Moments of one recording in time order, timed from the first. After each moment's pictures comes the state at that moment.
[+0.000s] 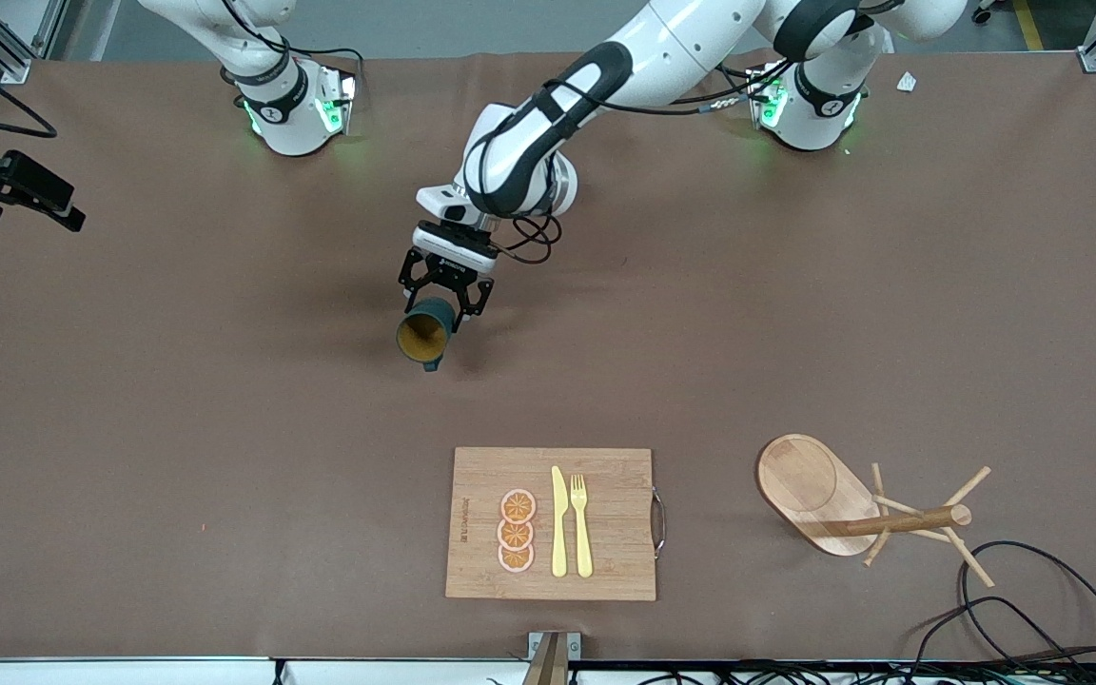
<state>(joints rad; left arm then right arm) -0.91 0.88 -0.16 -1.40 1.68 2.70 -2.21 -0.15 -0.09 0.12 -1.58 0.04 1.50 0.09</state>
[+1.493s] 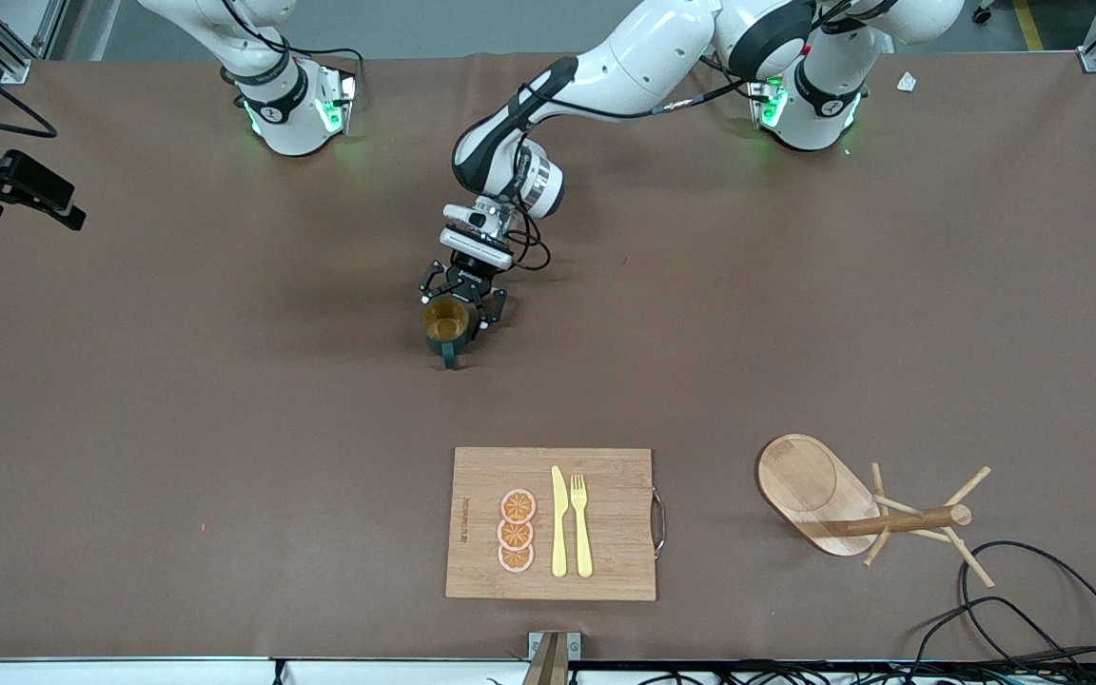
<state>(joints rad) -1.02 1.03 -0.16 -1.44 2.19 2.31 -2.68 -0.15 -0.09 0.12 -1.59 0.04 1.50 0.09</state>
